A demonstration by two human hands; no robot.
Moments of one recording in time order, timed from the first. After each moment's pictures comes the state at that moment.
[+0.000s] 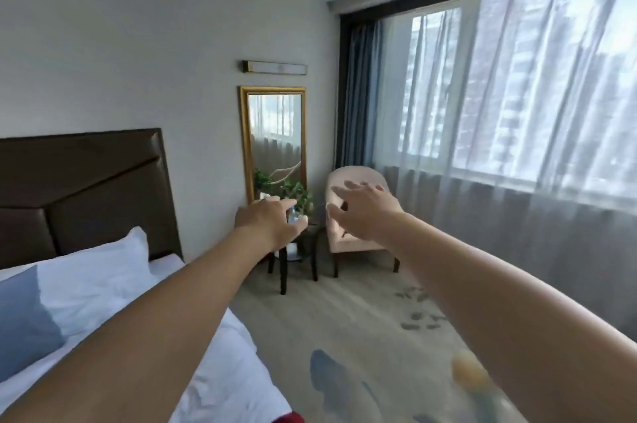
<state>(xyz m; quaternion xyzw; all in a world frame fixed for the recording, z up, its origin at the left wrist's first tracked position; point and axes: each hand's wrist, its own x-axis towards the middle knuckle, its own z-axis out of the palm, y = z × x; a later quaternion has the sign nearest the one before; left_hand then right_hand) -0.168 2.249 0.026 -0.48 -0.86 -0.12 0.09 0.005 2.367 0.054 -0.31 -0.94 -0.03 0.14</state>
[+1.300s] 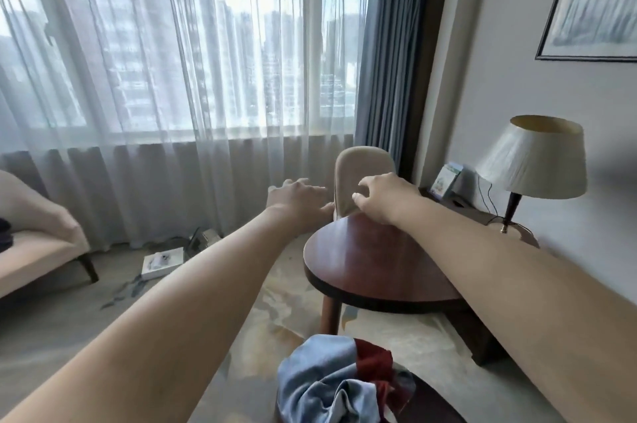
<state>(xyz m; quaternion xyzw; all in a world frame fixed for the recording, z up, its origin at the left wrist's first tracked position) 0.545 2.597 -0.040 -0.86 -0.50 -0.08 0.01 0.717 2.515 -0.008 -0.80 -0.60 0.00 0.09</state>
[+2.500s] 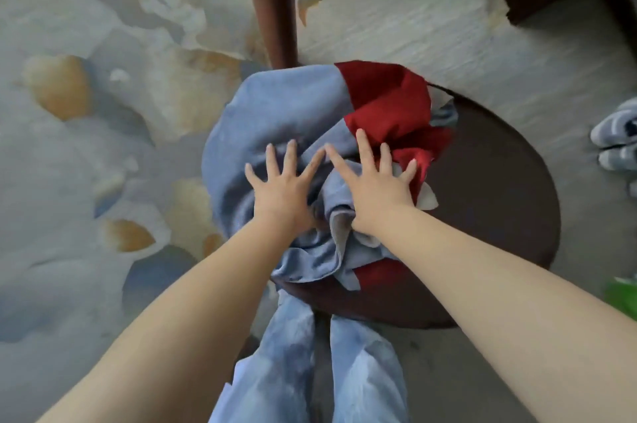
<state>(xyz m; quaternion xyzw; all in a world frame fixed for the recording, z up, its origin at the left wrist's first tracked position) 0.630 2.689 -0.795 -0.87 -0.36 0.29 -0.16 0.770 2.601 -0.758 -0.78 -0.50 0.33 -0.22</state>
